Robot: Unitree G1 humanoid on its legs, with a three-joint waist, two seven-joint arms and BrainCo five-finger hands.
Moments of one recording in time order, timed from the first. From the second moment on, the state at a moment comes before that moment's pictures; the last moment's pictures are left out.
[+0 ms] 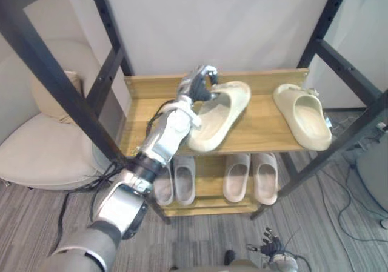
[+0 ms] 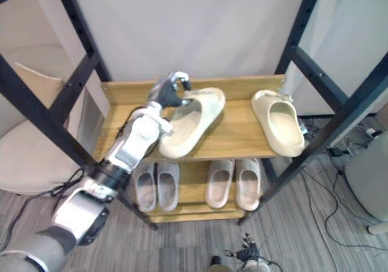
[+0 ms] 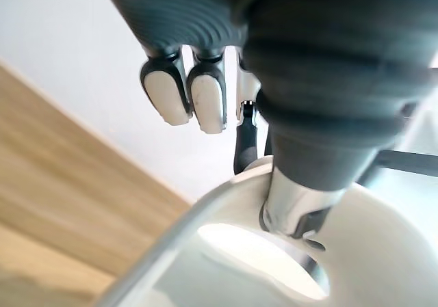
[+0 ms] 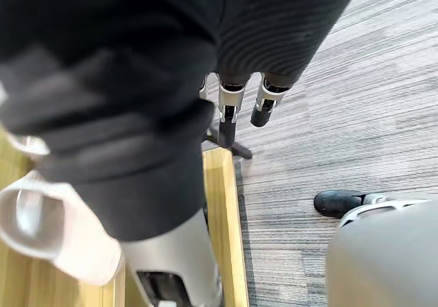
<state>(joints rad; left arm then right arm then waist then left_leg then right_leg) -0.86 0.17 -0.37 0.41 0.44 0.01 0.15 0.18 -0.08 -0.11 0.80 -0.02 -0.06 -0.09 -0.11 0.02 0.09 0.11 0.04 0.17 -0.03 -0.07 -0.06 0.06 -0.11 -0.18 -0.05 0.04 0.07</state>
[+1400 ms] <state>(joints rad) -1.07 0.01 -0.38 0.60 0.45 0.08 0.21 0.33 -0.06 -0.15 0.60 0.00 -0.06 -0.11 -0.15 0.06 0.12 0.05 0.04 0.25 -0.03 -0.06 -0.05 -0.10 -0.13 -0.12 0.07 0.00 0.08</state>
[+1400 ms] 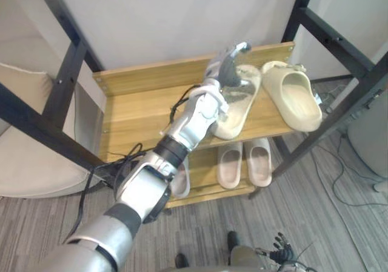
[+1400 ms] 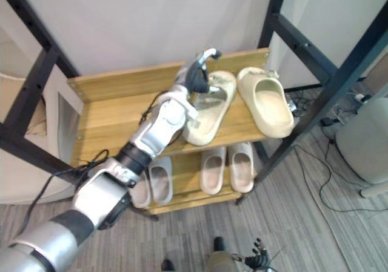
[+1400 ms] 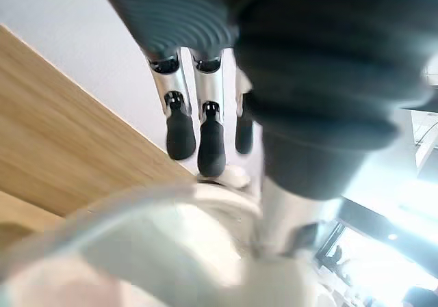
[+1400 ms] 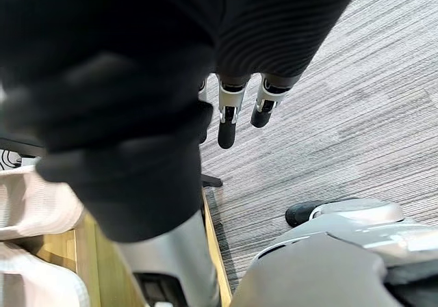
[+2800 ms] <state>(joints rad) -0.65 0.08 -0.23 0.33 -0.17 -0.04 0.23 0.30 -0.08 -0.15 0.70 0.02 -0.06 -0.10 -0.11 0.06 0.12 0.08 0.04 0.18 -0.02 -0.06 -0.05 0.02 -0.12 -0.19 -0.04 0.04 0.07</state>
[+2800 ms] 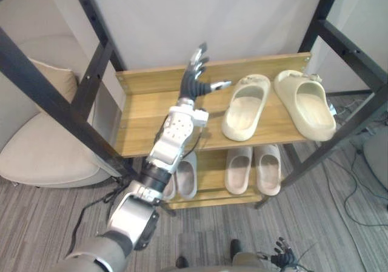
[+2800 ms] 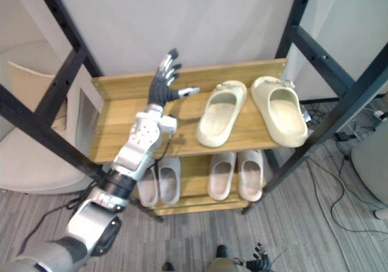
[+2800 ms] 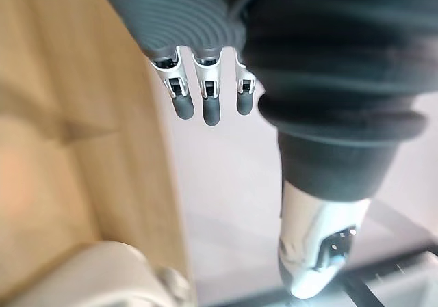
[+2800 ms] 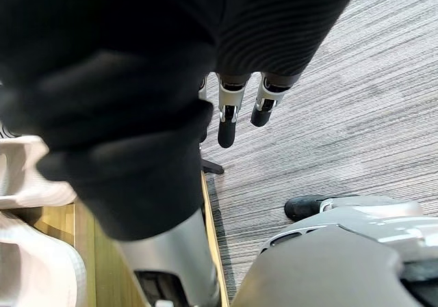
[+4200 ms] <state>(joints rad) -0.60 -0.04 -0.58 0.41 -0.18 -0.03 0.12 0.25 -0.06 -0.11 0.74 0.02 -0.04 -0.10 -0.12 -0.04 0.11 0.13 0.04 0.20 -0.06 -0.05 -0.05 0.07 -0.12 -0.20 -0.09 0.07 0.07</state>
